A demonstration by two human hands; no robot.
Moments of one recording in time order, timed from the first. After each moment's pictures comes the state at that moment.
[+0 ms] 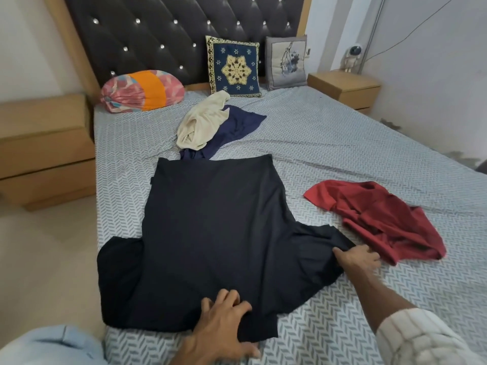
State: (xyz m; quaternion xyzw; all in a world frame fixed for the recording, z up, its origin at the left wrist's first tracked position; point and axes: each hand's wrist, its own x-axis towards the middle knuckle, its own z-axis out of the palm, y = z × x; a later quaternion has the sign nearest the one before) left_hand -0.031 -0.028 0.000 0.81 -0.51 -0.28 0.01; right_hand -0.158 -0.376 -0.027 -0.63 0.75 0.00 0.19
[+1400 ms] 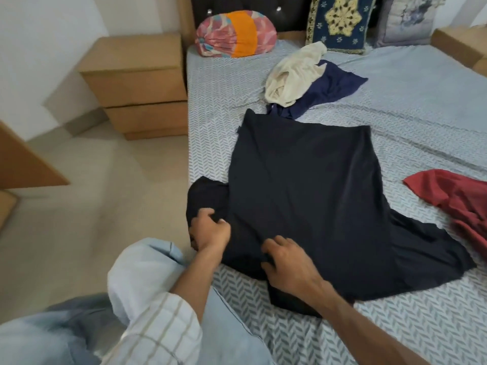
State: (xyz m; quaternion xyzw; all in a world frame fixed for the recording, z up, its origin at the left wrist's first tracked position) left_hand 0.097 0.072 -0.006 0.88 0.15 -0.13 0.43; right_hand -0.036 -0.069 0.006 -0.98 0.06 0.08 0.19
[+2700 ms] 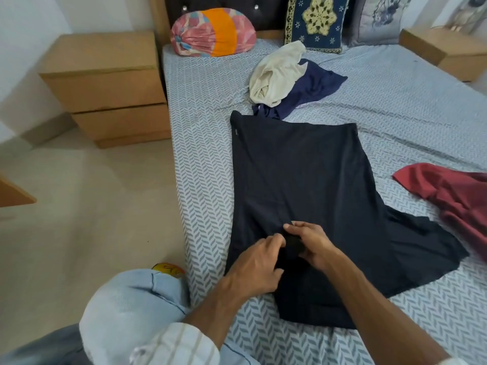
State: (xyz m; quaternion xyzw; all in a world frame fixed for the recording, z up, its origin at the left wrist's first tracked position) left_hand 0.059 0.046 -0.016 0.82 -0.46 -0.19 0.28; right_hand 0.013 -0.121 -0.007 -0.53 0.44 0.04 0.72
